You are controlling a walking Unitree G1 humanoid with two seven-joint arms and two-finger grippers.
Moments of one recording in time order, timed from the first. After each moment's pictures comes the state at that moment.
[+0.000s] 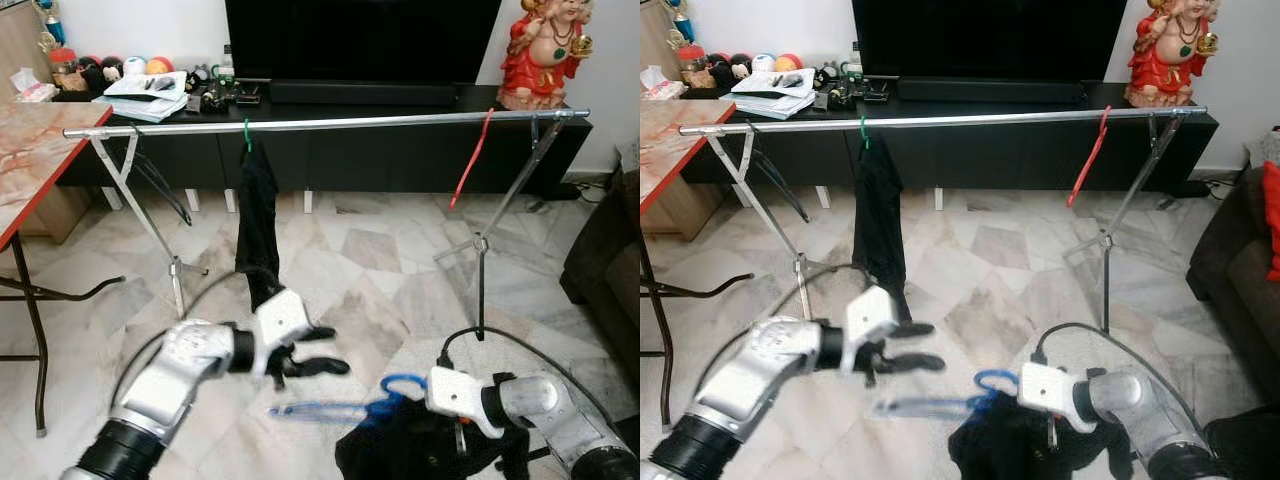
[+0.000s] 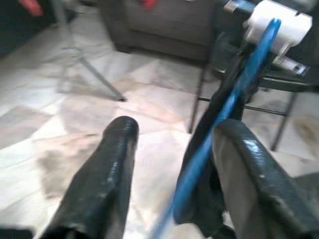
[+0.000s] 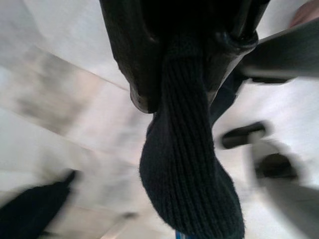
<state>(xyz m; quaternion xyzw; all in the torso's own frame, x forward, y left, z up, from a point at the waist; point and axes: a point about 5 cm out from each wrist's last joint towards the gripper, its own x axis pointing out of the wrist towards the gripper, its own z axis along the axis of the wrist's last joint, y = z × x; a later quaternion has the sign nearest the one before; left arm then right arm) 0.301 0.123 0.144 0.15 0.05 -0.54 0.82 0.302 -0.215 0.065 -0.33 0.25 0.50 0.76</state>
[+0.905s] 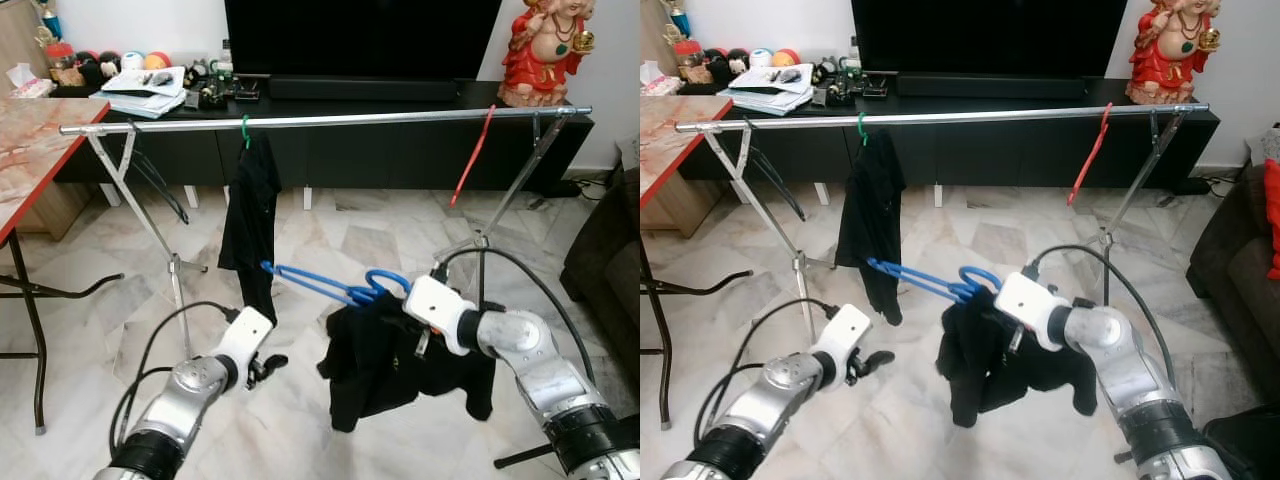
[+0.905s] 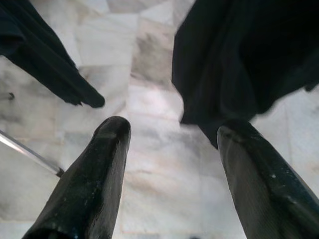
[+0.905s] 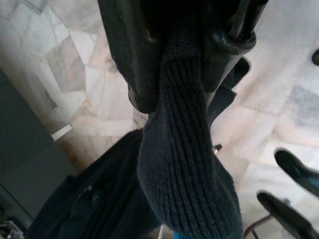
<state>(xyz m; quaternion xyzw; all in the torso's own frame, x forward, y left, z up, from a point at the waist) 0.323 0.140 0.055 0.16 0.21 -0.24 0.93 0.341 -0.162 0.146 -0.32 0.10 0.42 0.85</state>
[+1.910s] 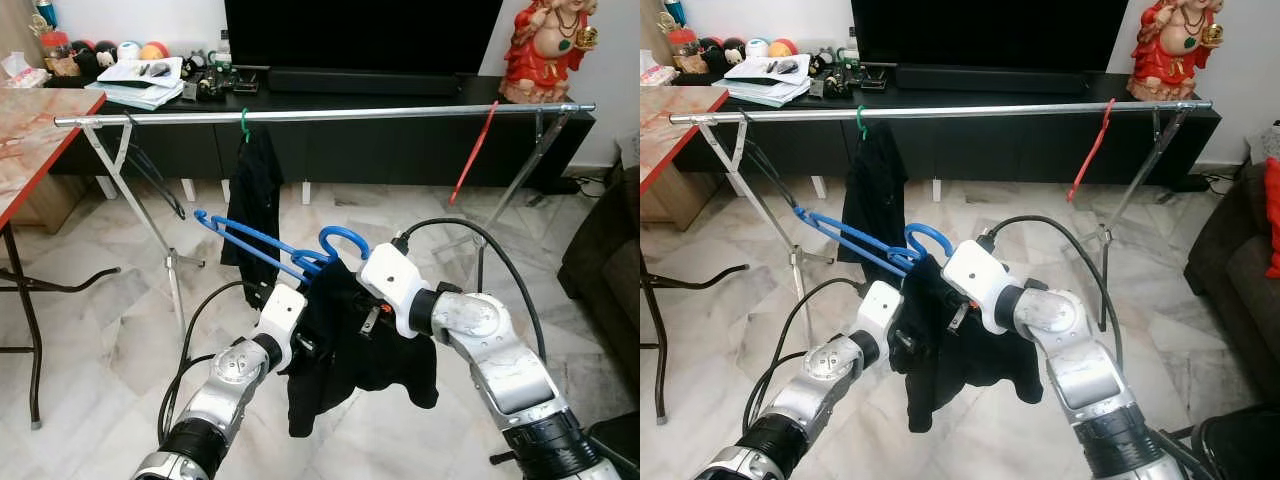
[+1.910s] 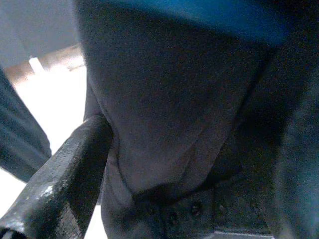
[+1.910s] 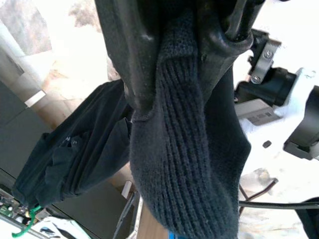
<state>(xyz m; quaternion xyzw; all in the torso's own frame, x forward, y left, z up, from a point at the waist) 0.337 0.088 0.092 0.08 0.05 -0.30 0.95 0.323 -0.094 0.179 -0.23 0.05 0.44 0.86</state>
